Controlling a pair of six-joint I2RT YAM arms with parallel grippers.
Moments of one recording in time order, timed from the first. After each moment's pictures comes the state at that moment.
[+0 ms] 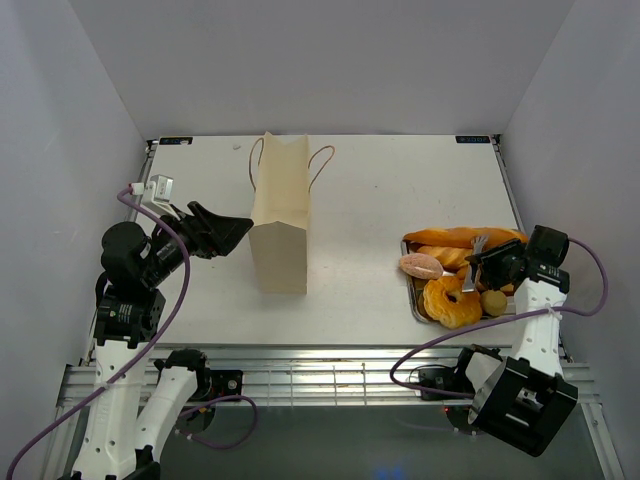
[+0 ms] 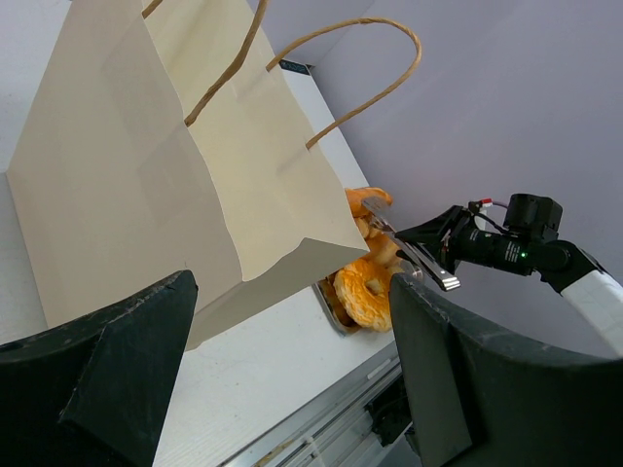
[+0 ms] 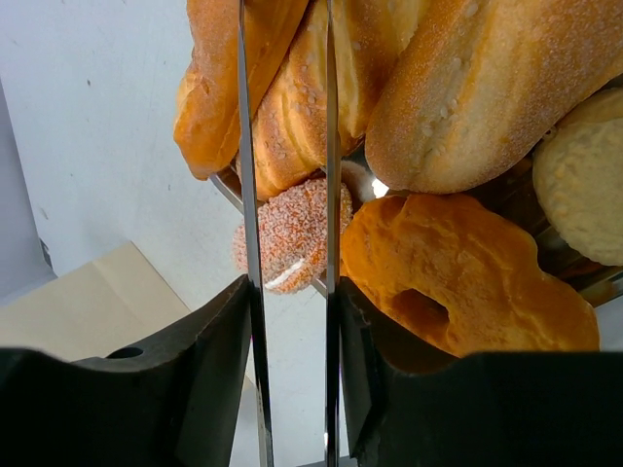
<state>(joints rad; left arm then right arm) -0.09 0.65 0.97 -0.39 0.55 -0.63 -0.43 0.97 0.71 -0.67 -0.35 0.77</state>
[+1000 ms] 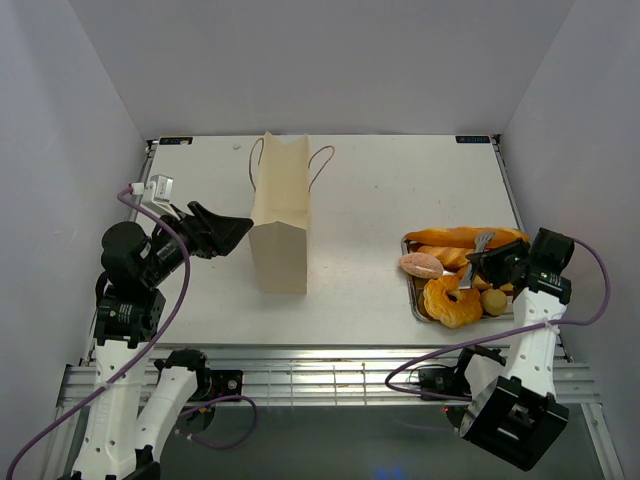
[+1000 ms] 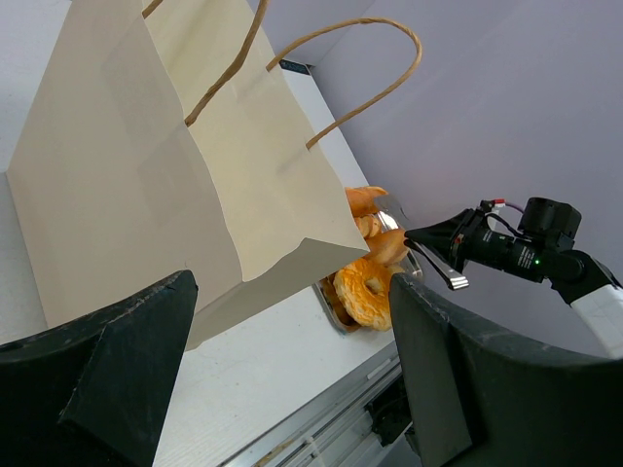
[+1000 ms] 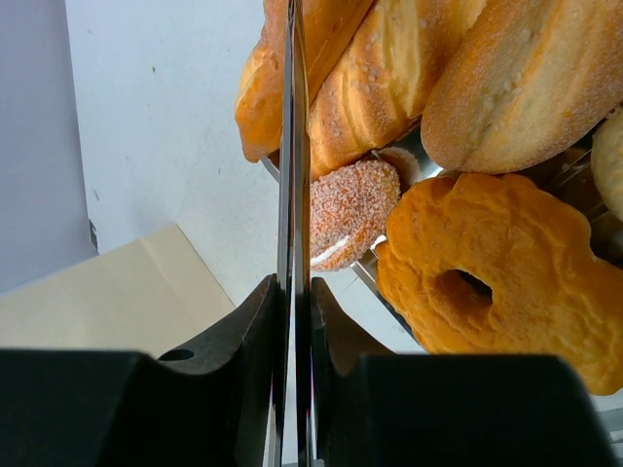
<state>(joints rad) -0.09 0.65 0.97 -0.39 0.55 -0.63 -0.44 0.88 0.71 -0.67 -0.42 0.81</state>
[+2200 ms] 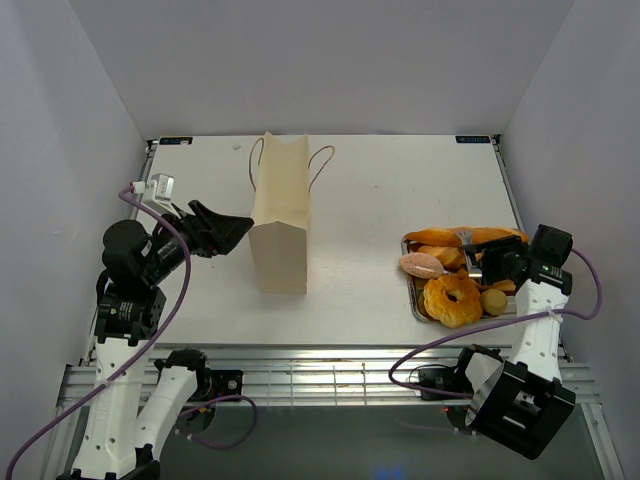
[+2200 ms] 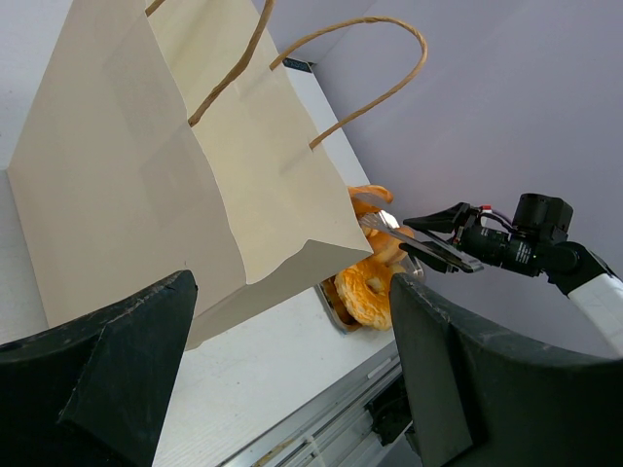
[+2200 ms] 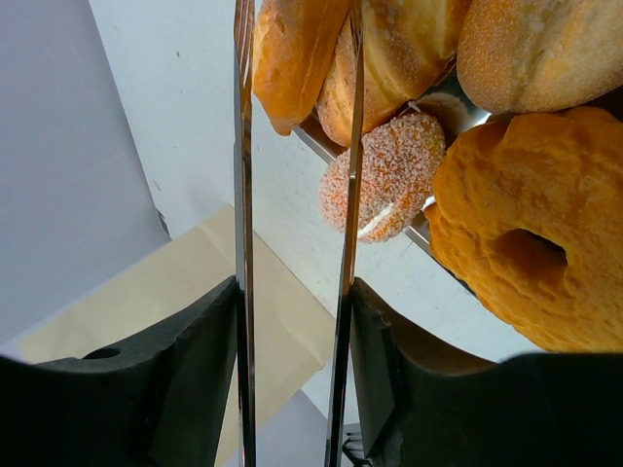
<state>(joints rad) -0.09 0.66 0.98 -0.39 0.55 -0.62 -0.45 0.96 0.72 -0.68 -0.52 0.99</state>
